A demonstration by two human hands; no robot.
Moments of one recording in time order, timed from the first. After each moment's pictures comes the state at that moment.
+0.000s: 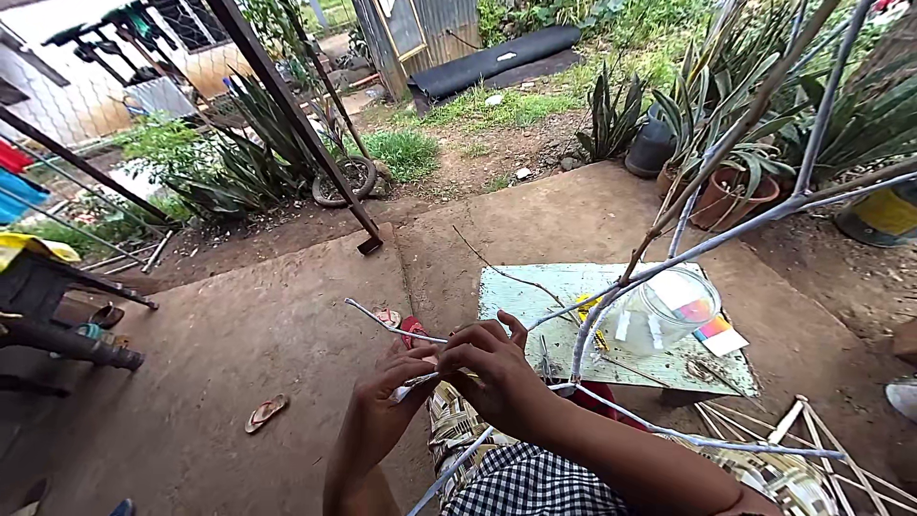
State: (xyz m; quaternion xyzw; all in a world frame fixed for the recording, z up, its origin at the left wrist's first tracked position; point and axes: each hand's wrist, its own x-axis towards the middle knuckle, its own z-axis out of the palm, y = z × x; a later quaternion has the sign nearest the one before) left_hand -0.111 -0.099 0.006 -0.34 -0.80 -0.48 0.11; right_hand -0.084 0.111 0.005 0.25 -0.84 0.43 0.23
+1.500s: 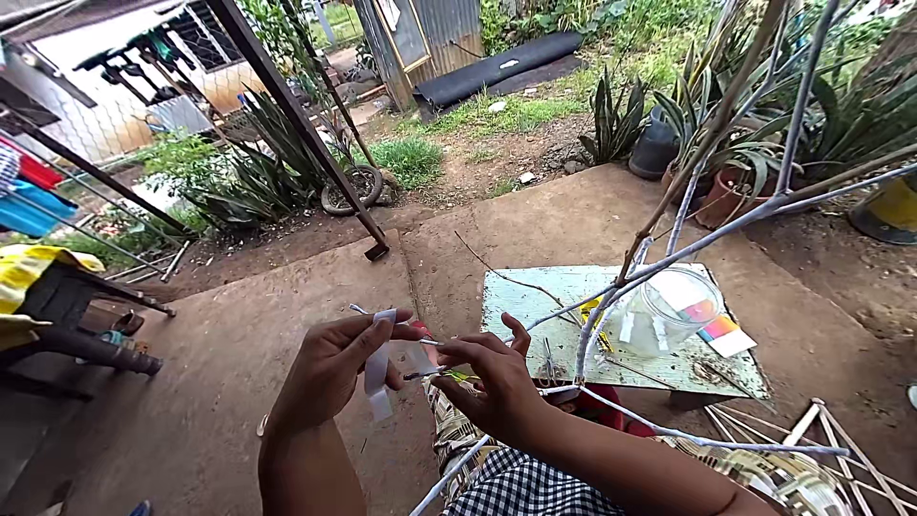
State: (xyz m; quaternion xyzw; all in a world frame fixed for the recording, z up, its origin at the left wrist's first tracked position) left_hand -0.125 -0.100 0.097 -0.23 -0.74 -0.63 -0.07; right_hand -0.076 0.099 -0.004 0.22 -0.79 0.45 0.35
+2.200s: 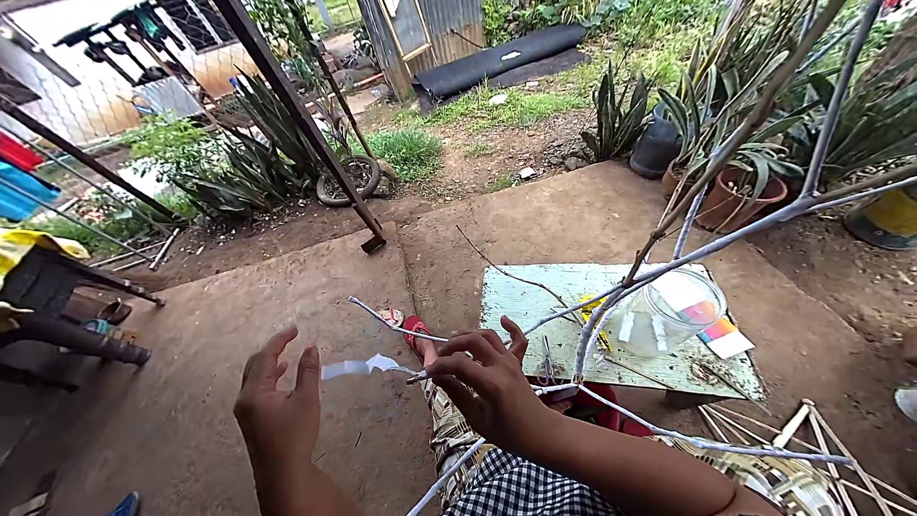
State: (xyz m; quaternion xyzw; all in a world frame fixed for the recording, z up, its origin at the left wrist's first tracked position) left_hand -0.114 -0.164 0.037 -0.04 -0.89 -0.38 0.24; right_hand -0.078 0.094 -0.004 0.22 -0.83 0.41 0.30
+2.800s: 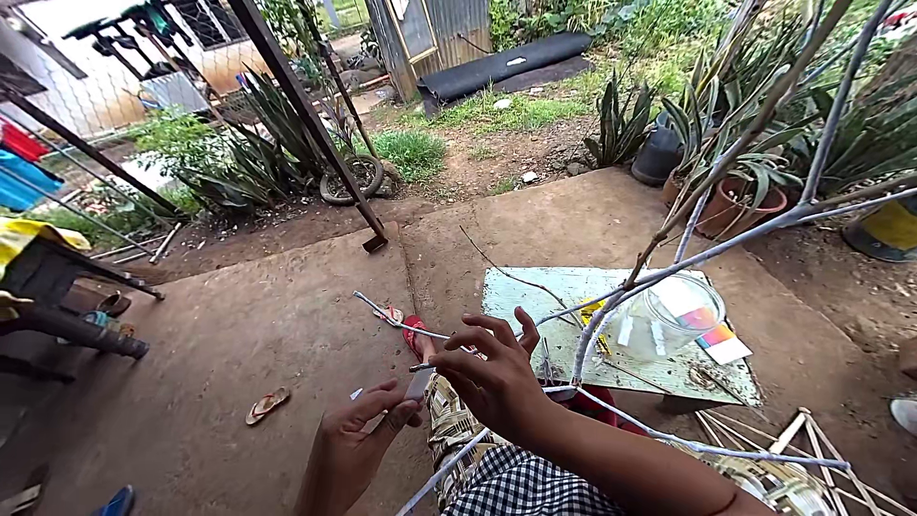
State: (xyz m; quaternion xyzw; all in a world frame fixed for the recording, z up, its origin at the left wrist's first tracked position) left_hand -0.067 -0.124 0.021 -0.26 -0.82 -0.50 0.10; right_hand -0.079 0.099 0.001 0.23 -0.84 0.38 0.33
